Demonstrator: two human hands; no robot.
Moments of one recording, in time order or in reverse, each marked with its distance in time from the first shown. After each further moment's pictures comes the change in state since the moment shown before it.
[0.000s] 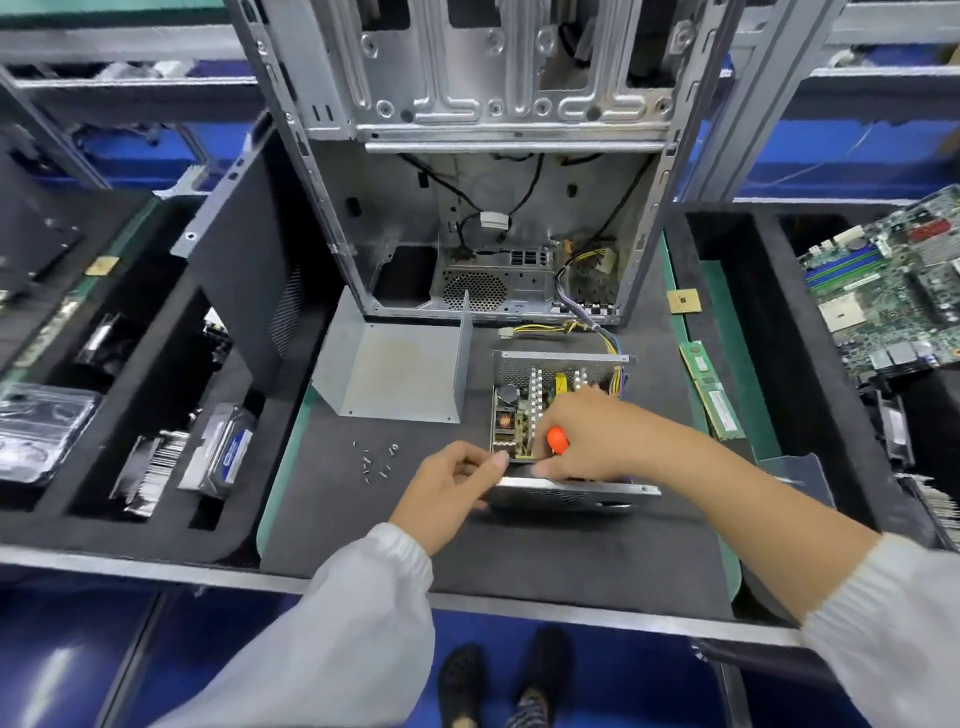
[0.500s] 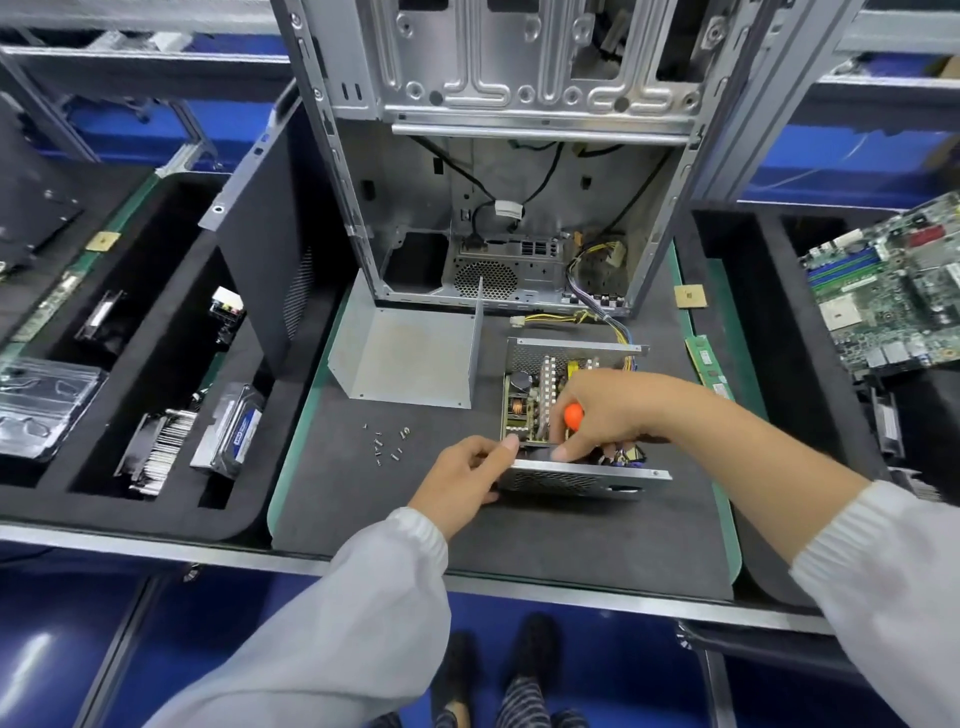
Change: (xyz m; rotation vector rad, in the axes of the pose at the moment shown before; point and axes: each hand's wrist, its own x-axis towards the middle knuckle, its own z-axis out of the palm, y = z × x) left_hand 0.000 -0.007 0.002 -0.129 -0.074 -0.118; right_hand 0.013 0.002 -0.012 0.149 -0.192 0.152
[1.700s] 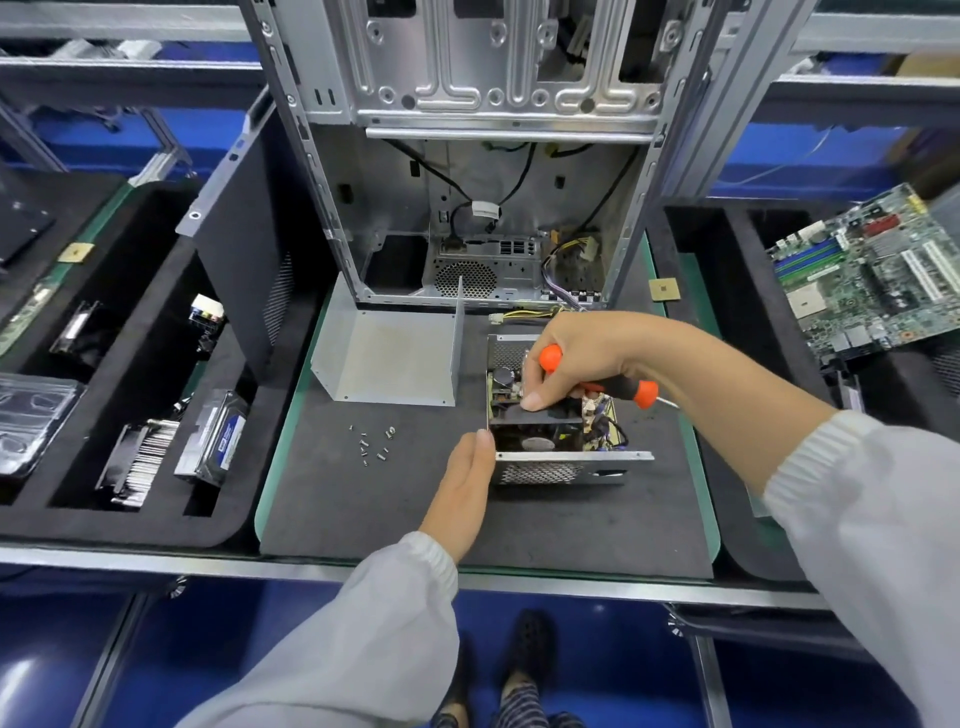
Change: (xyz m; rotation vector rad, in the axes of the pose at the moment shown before) left_hand -0.018 -0.010 0.020 0.039 0.032 0.114; right_hand 0.000 -0.006 -0.035 0.156 0.031 -0.110
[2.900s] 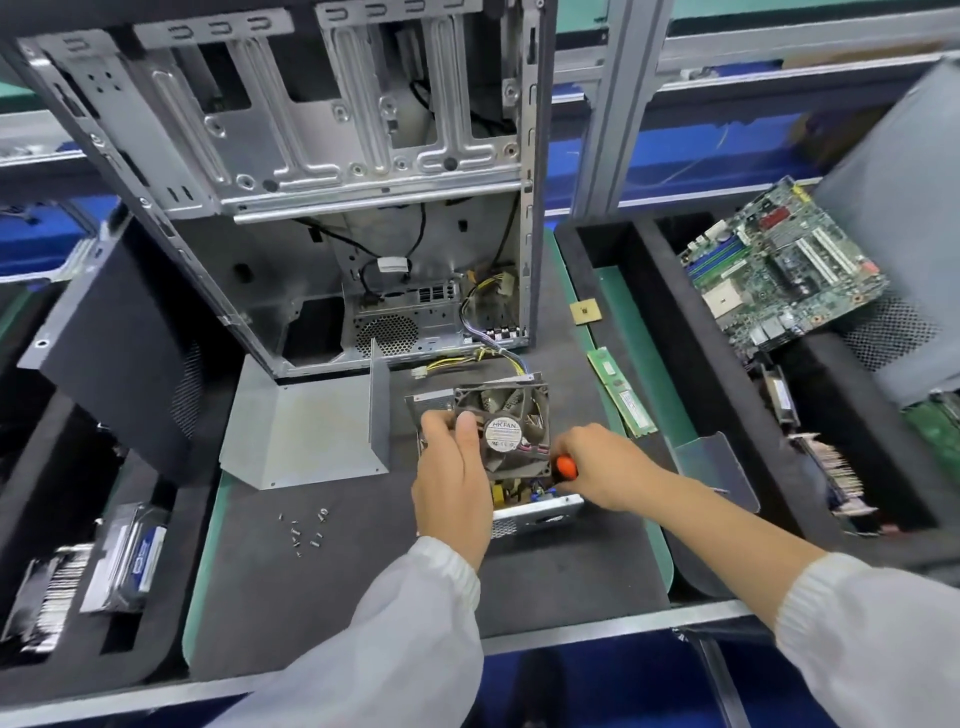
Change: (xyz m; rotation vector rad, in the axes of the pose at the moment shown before) left_hand 0.043 0.056 0.065 0.268 0.372 0.296; right_hand -0.022 0.122 0.061 -0.295 0.462 0.083
